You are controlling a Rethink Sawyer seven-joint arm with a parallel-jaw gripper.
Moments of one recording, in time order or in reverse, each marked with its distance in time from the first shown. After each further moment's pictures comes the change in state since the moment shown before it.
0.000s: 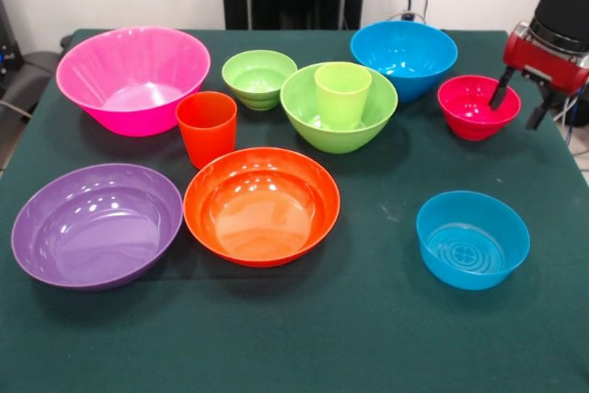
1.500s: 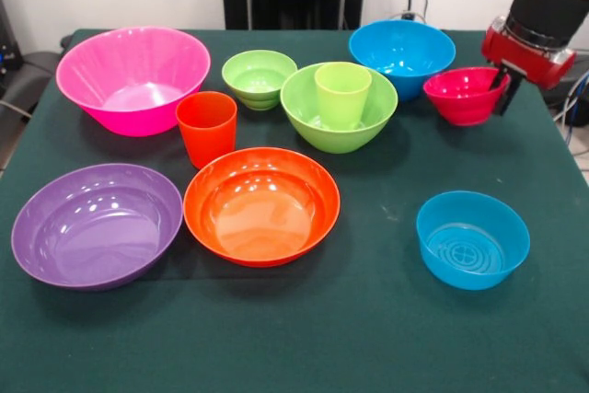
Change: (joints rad) arm -0.062 -0.052 0.036 0.072 0.009 0.002 0.000
